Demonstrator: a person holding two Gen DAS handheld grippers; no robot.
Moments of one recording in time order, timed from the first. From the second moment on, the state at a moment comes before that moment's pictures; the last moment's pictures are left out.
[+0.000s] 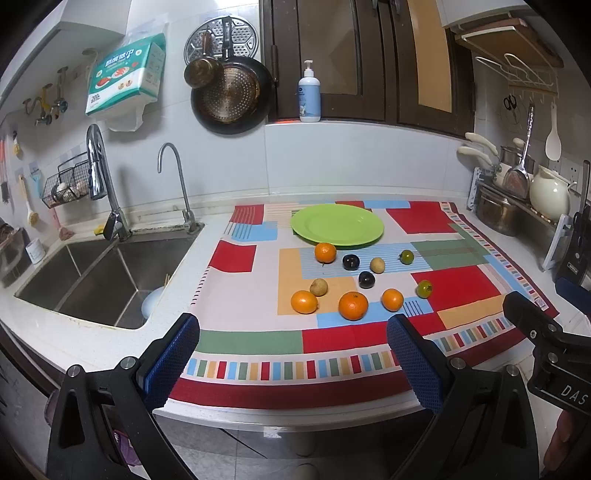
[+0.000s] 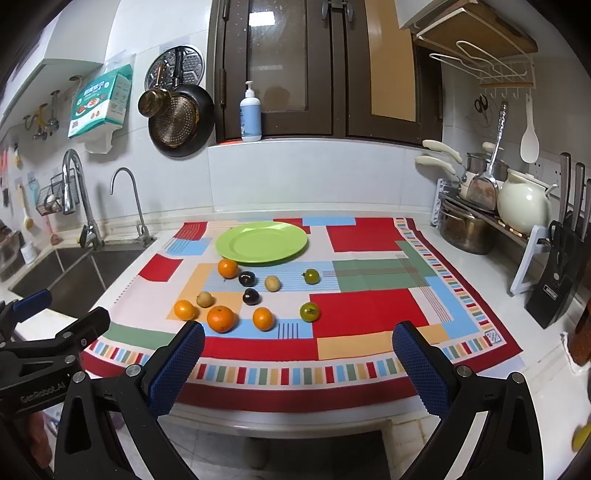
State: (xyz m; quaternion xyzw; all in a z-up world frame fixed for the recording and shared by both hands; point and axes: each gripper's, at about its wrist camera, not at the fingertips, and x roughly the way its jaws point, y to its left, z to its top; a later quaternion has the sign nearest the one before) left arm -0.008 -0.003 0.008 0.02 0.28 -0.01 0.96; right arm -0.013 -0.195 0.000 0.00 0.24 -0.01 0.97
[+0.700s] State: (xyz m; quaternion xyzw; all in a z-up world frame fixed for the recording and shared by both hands) left arm -0.007 -0.005 0.009 0.02 0.28 -0.01 0.96; right arm -0.014 -0.195 0.000 0.01 0.24 -0.01 0.97
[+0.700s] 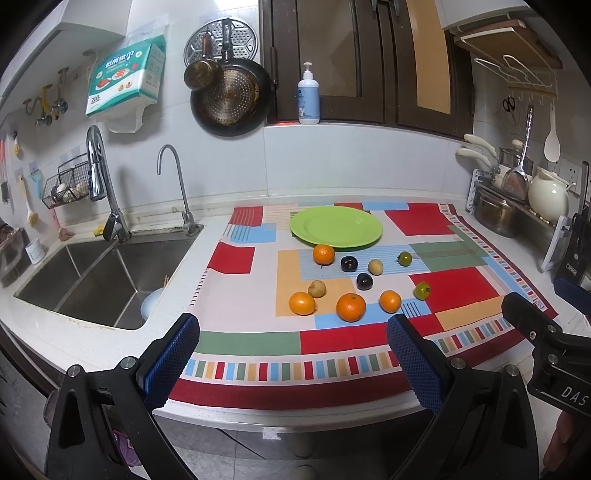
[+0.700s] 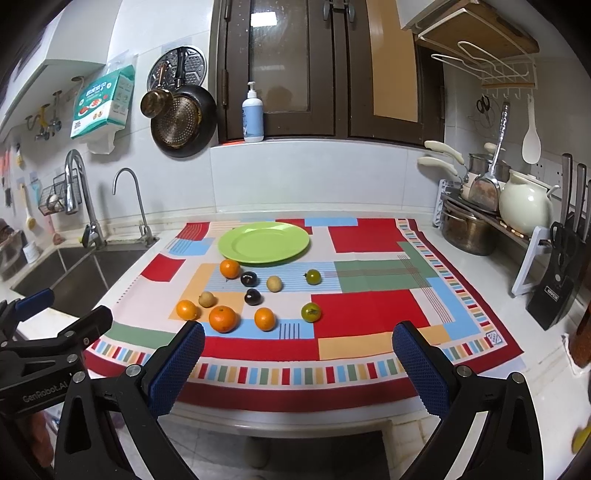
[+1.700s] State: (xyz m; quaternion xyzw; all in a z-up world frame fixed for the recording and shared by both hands) left arm -0.009 -0.006 0.007 0.02 0.27 -0.01 0.96; right arm -0.015 -0.194 0.002 0.00 0.23 0.00 0.97
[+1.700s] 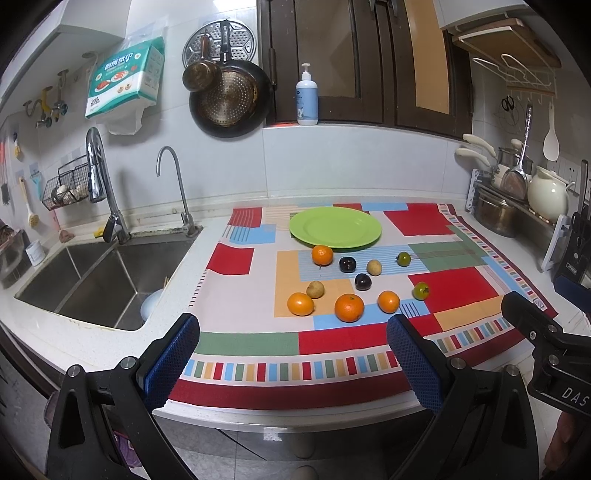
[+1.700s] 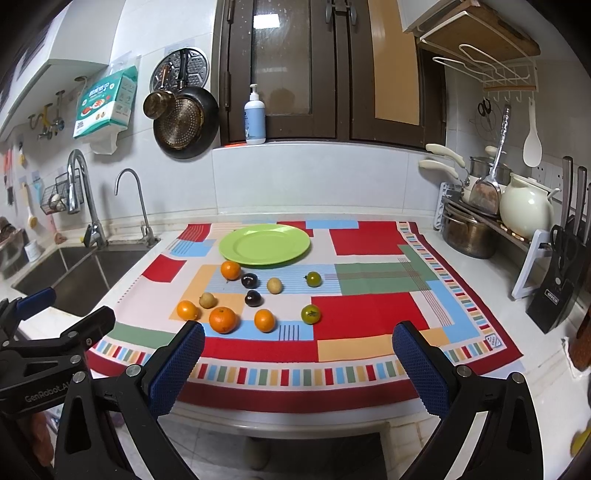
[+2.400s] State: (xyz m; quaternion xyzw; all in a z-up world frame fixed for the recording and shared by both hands) left arm 0.016 -0.017 -0.002 0.05 0.27 -0.03 0.96; right arm 0.002 -0.193 0.000 -0.02 0.23 0.01 0.97
